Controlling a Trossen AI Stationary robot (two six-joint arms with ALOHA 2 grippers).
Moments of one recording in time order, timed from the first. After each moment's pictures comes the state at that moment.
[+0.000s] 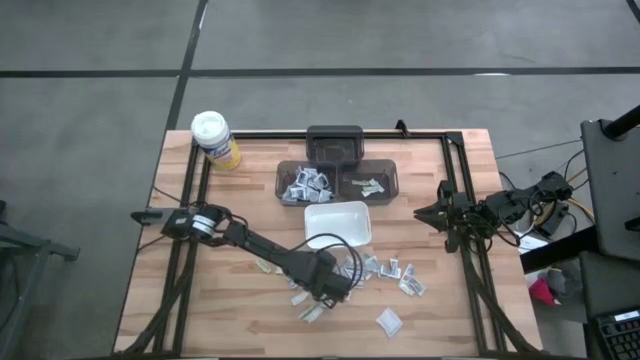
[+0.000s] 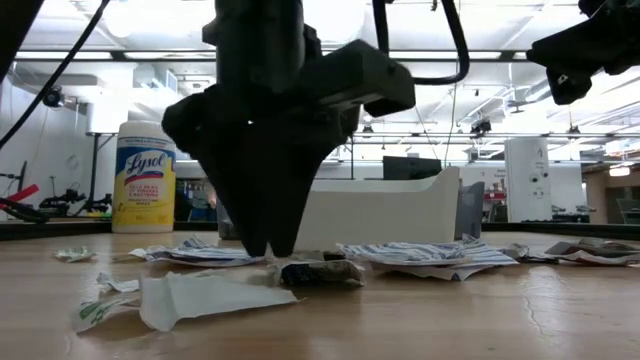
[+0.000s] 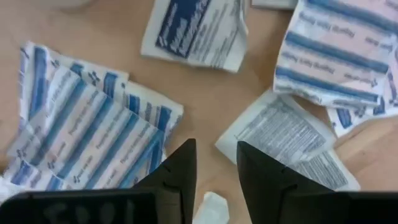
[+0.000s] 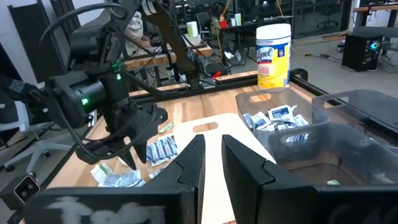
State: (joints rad) left arm -0.38 2.20 1.79 -1.01 -0.05 -1.24; right arm 0.43 0.09 0.23 -0.23 0.47 0.24
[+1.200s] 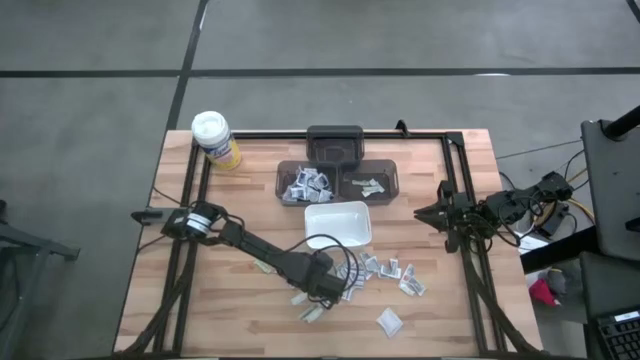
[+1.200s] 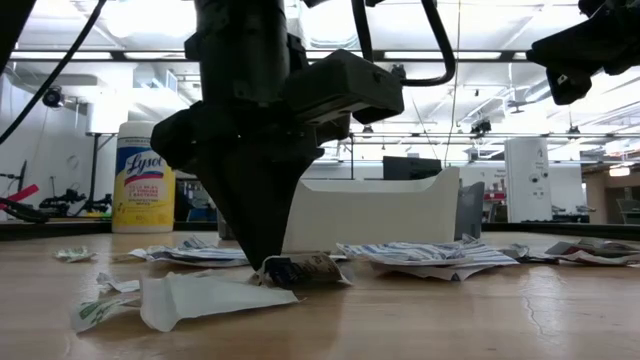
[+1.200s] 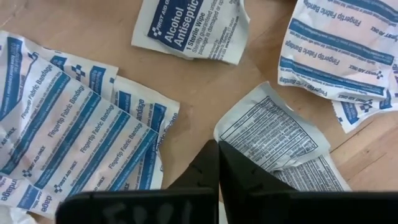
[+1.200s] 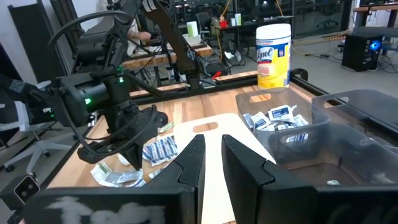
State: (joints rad) left arm -0.38 2.20 1.67 -0.87 -0.08 -1.25; right arm 0.43 0.09 0.23 -0.23 0.47 0.24
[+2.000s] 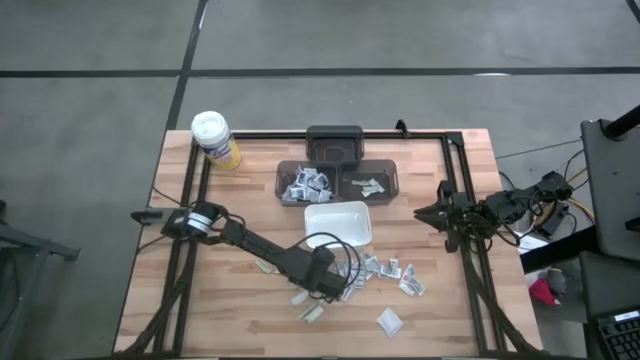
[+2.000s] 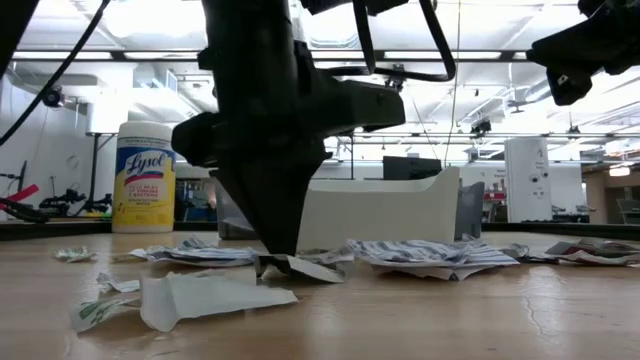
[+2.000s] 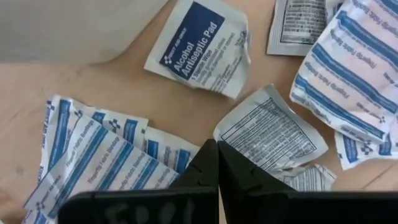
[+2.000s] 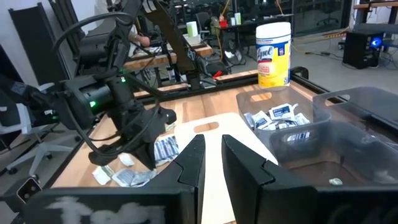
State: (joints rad) left arm -0.37 2.16 1.67 -0.89 -0.20 -1.20; right arm 0.43 0.09 0.23 -0.23 0.47 0.25
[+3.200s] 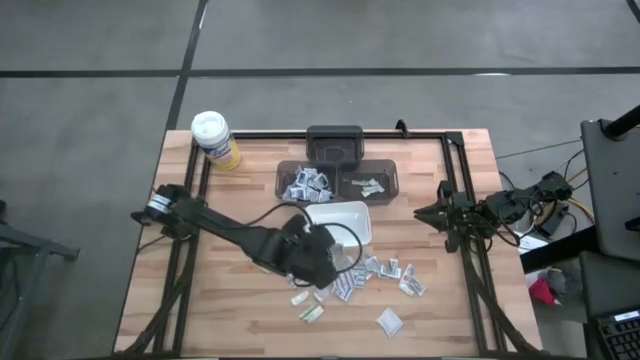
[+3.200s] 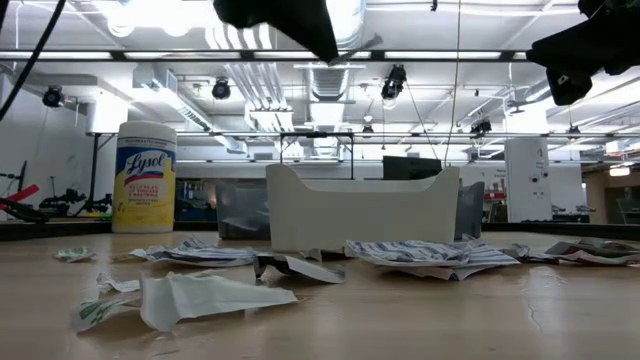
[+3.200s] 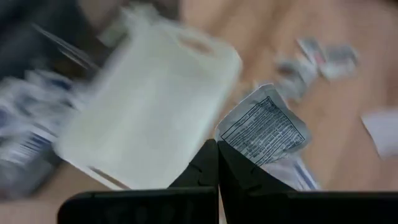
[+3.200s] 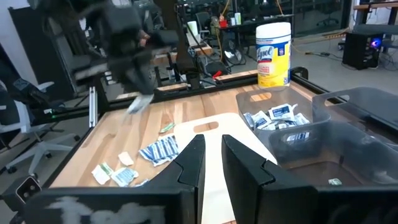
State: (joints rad) left arm -0.38 1.84 1.68 -0.87 -0.58 -0.81; right arm 0.43 0.09 0.23 -0.23 0.47 0.25
